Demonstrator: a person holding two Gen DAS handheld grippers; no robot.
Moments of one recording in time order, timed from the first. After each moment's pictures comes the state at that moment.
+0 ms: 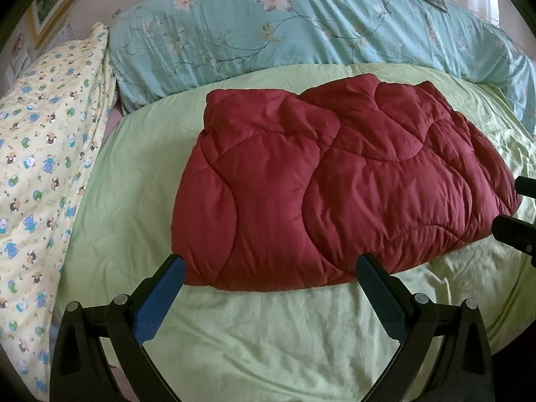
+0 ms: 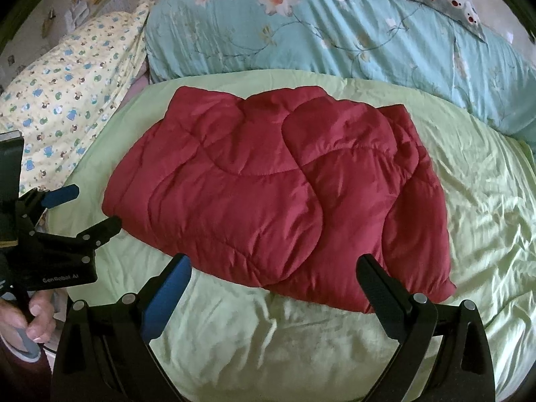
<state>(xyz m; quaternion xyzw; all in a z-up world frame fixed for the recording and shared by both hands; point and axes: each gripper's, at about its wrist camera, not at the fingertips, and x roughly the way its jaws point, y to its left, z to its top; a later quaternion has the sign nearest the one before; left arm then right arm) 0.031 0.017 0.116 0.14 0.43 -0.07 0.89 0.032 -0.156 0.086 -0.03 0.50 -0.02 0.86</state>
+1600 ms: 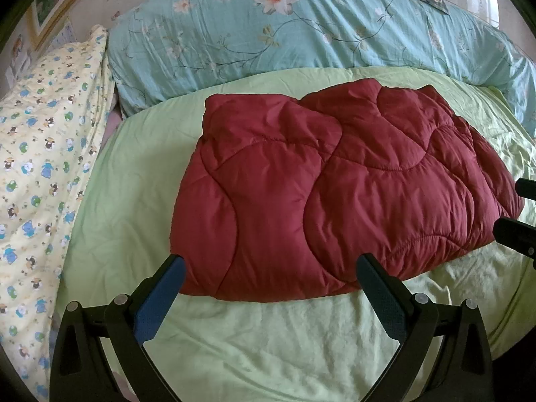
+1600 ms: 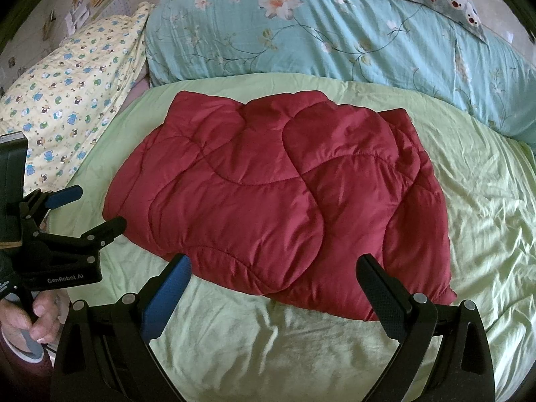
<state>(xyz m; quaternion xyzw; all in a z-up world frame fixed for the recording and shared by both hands) 0.042 0.018 0.117 0.14 0.42 -0.07 0.89 0.038 -0.156 0.090 -0.03 0.50 -0.02 0.87</state>
